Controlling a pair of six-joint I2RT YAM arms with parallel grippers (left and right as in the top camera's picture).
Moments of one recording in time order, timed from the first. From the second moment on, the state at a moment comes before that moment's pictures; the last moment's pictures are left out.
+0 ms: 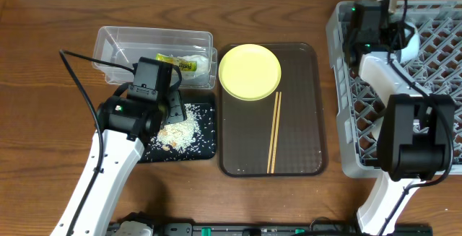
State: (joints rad) left arm -0.25 1.26 1.12 -1.01 -0.13 -0.43; right arm 0.03 2.04 1.40 -0.03 1.01 -0.39
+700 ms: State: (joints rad) left arm -0.25 1.26 1.12 -1.01 -0.13 -0.43; right arm 0.18 1.66 1.40 -0.58 0.02 0.06
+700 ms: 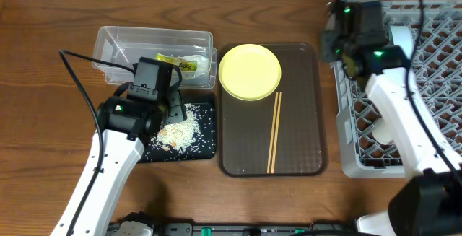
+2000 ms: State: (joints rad) left arm -0.25 1.26 1.12 -1.01 -0.13 -0.43; right arm 0.21 1.54 1.41 -0.65 0.32 0.17
